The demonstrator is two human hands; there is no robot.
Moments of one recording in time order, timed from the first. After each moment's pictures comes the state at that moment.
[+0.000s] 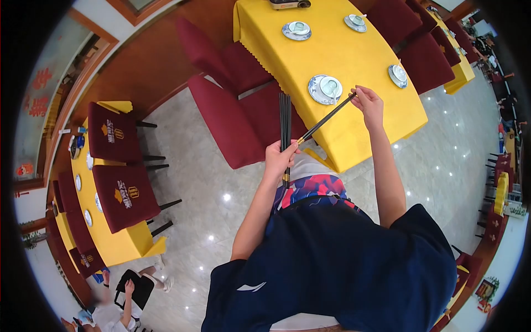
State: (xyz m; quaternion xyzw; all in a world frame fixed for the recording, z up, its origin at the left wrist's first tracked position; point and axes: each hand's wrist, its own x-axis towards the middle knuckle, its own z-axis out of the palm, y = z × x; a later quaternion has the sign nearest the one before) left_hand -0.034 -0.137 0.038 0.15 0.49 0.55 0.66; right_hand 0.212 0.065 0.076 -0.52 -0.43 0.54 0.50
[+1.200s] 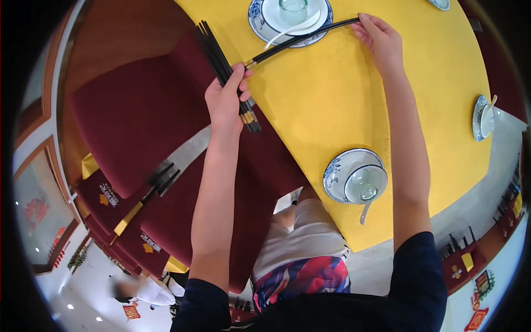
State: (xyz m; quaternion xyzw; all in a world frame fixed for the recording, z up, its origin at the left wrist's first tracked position) left_hand -0.156 0.386 -0.159 0.10 0.62 0.55 0.54; right_hand 0.126 0.533 -0.202 -0.56 -0.33 0.61 0.46
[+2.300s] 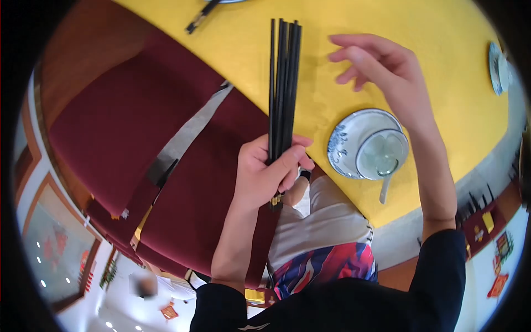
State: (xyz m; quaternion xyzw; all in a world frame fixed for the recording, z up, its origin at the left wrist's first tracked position) left_hand -0.088 0.260 -0.103 0.17 0.55 0.30 0.76; right_hand 0.139 0.378 -0.124 -0.55 -0.45 0.65 0.29
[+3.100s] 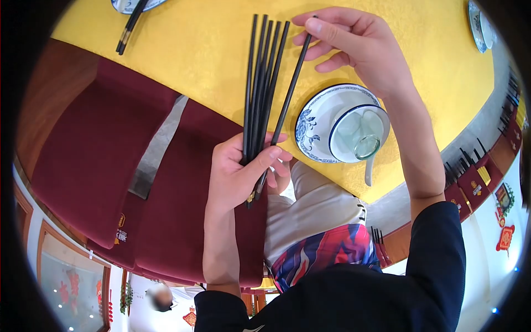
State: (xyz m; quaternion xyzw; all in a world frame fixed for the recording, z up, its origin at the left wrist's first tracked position) left_hand -0.083 0.259 -0.127 0.19 0.51 0.22 0.81; right_hand 0.160 0.377 -0.140 -0.59 -0.27 0.72 0.24
